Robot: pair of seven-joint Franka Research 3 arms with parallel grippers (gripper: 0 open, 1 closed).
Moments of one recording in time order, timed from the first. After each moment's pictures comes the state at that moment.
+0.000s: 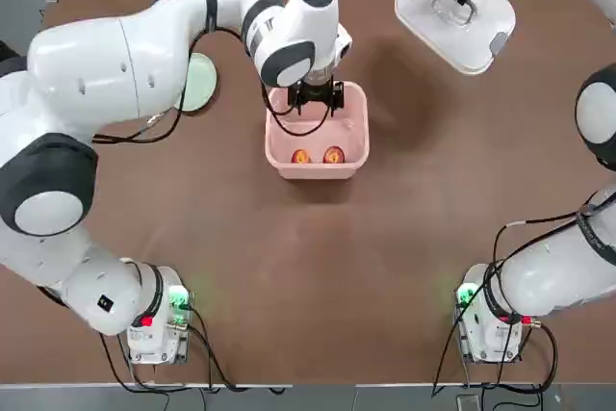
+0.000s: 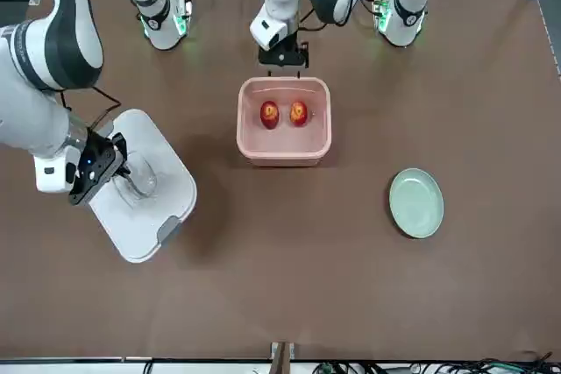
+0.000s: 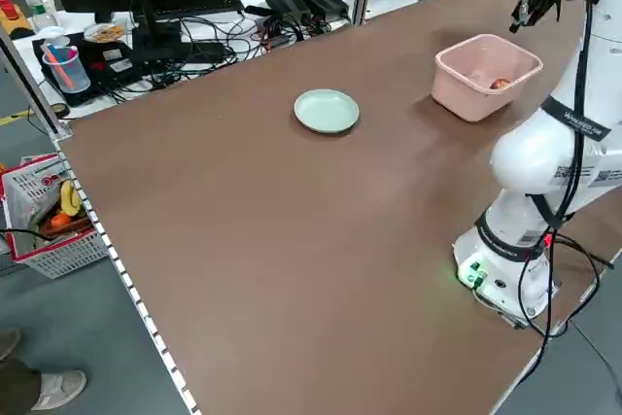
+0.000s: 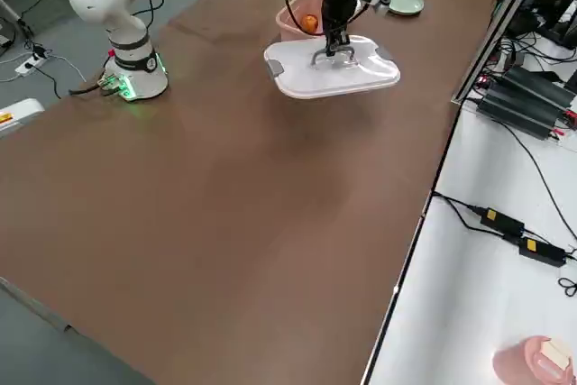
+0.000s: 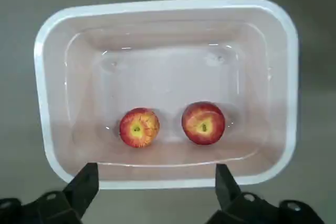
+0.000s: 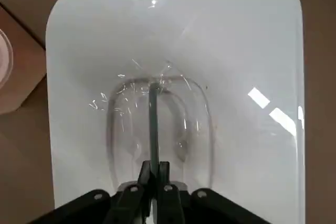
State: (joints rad) left arm -0.52 0.24 -0.51 -1.84 0.17 2.07 -1.04; right arm 0.20 0.21 -0.11 -1.64 0.15 1.81 -0.71
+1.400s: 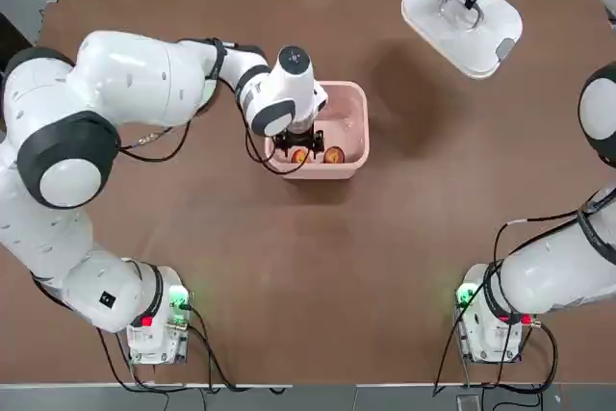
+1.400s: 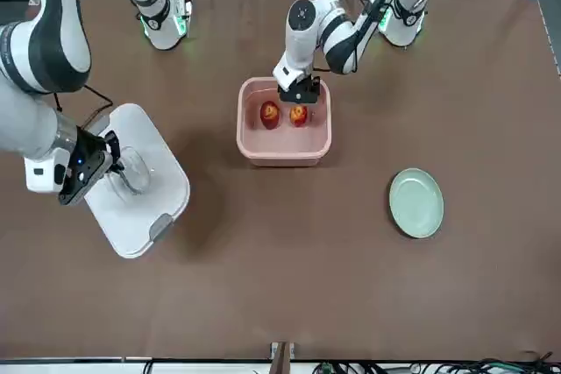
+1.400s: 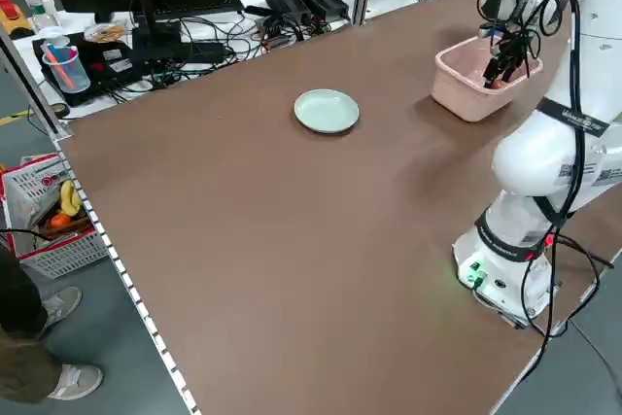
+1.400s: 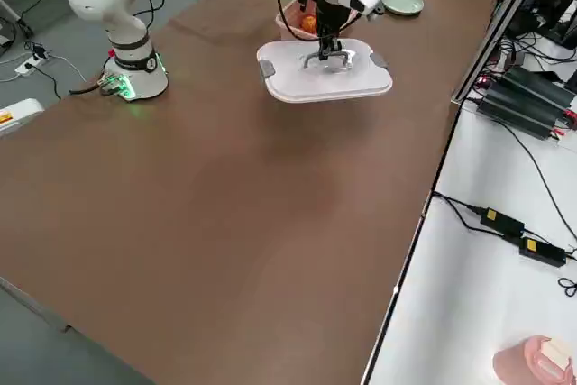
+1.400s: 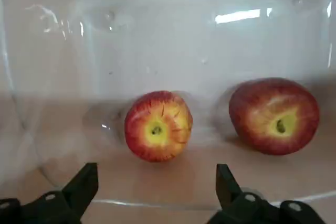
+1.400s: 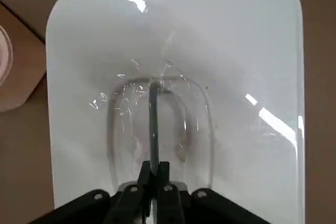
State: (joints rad) left arm -0.47 0.32 -0.51 -2.13 0.17 2.38 -1.00; right arm 0.16 0.21 -0.11 -1.64 0.16 1.76 -0.70
